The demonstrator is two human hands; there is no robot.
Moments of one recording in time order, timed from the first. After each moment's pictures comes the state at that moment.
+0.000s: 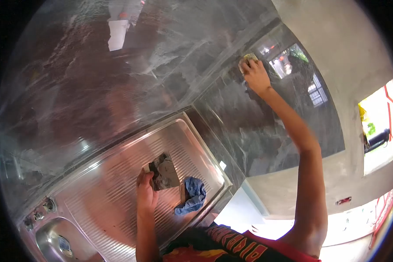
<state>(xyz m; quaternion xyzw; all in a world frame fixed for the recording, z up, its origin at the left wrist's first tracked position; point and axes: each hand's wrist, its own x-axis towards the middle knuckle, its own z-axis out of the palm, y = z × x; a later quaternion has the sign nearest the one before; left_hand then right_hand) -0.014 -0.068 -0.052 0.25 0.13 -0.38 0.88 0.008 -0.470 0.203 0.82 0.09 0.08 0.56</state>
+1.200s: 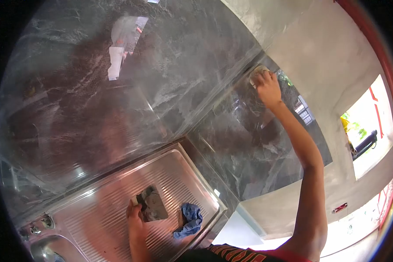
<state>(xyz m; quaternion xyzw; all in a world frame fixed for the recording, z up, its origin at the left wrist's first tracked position) -0.013 -0.030 -0.067 0.46 -0.01 -0.24 0.86 0.011 -0.462 0.305 0.79 0.05 0.13 0.60</state>
